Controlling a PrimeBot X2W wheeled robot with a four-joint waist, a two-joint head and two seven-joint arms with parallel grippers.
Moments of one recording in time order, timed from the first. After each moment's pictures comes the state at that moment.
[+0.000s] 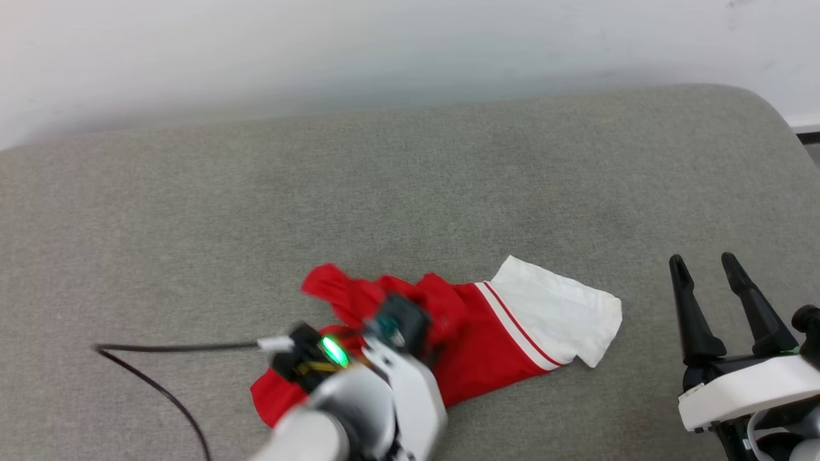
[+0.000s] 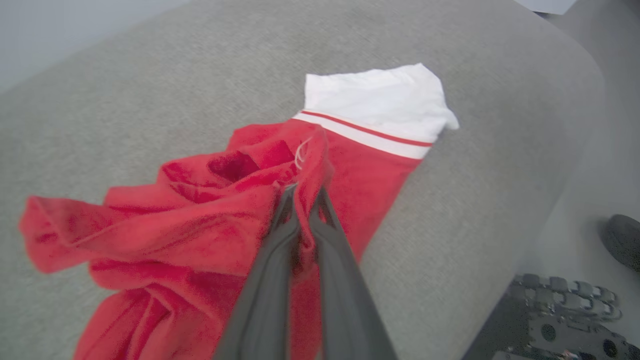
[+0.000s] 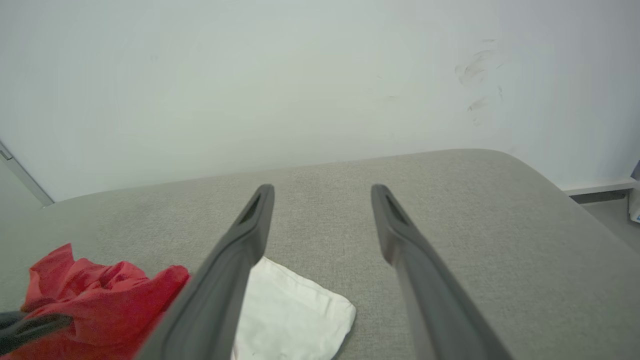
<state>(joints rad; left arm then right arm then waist) -0.36 0.30 -0.67 -0.03 -0.40 0.07 0.51 0.00 -0.09 -0.06 -0.18 0.28 0.13 0.07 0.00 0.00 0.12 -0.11</state>
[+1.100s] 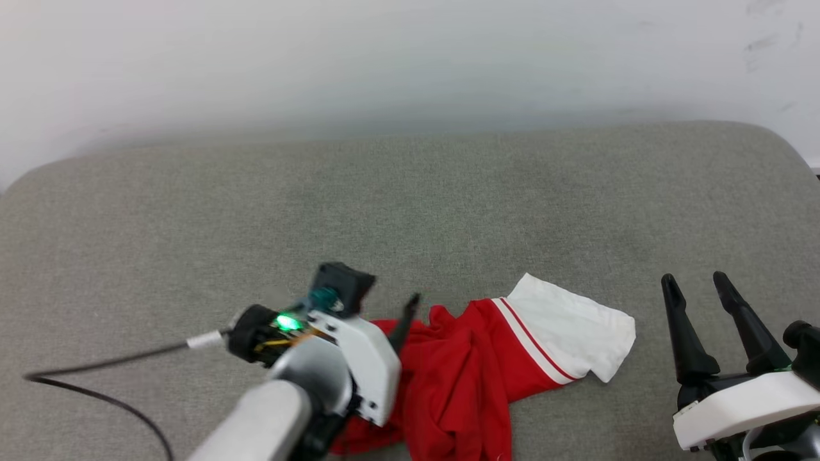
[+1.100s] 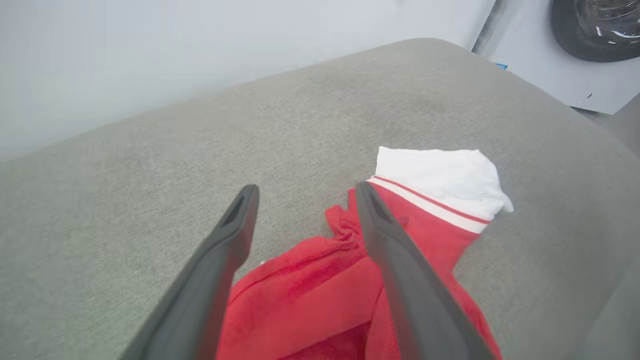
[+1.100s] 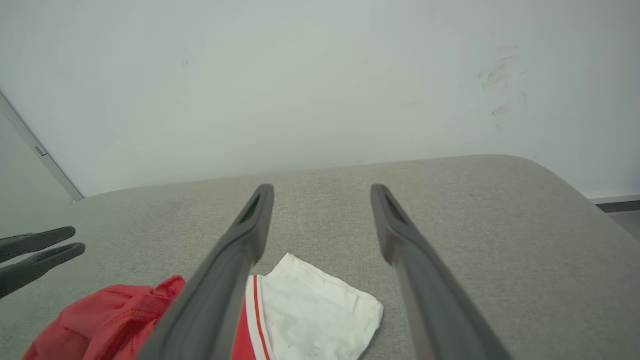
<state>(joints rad) -0.34 0.26 -0.62 0.05 -0.44 0.08 0.28 0.06 -0.06 -0.06 -0.23 0.26 0.13 0.12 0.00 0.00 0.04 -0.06</state>
